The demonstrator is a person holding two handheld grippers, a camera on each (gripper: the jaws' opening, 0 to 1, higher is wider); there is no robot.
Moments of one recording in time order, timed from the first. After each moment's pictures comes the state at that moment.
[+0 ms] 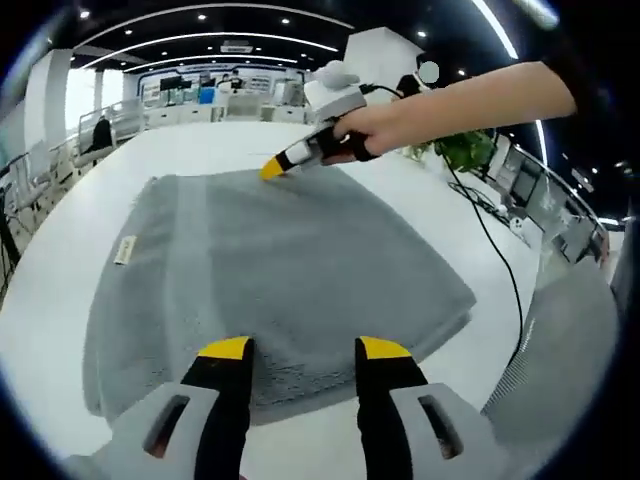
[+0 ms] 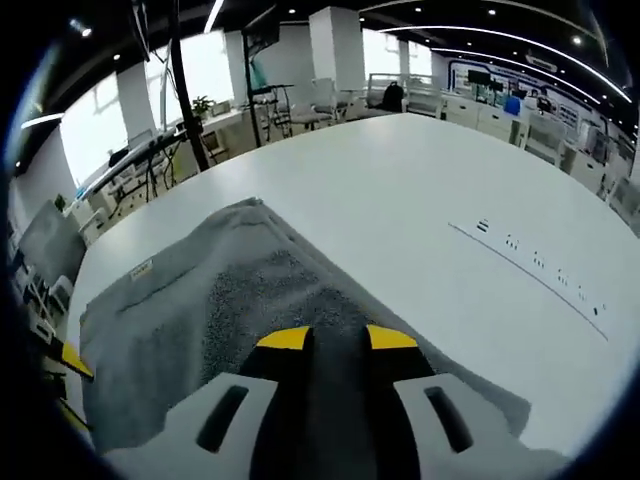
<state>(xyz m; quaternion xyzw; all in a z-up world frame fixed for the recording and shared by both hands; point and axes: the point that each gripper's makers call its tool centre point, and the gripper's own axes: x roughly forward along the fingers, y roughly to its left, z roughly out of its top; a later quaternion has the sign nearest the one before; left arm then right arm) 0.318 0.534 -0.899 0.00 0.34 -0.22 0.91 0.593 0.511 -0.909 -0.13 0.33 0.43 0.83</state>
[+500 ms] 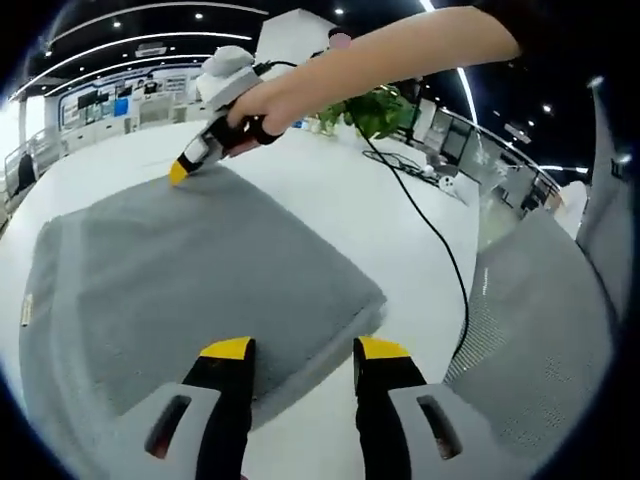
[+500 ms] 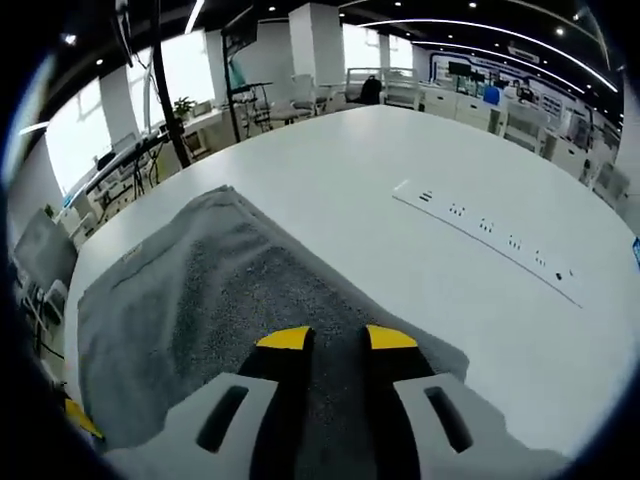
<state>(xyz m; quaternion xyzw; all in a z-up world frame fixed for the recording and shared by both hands) 0.297 0.429 -0.894 0.04 0.33 -0.37 0.87 0.597 0.451 -0.904 -0.12 0.34 0.40 0.84</state>
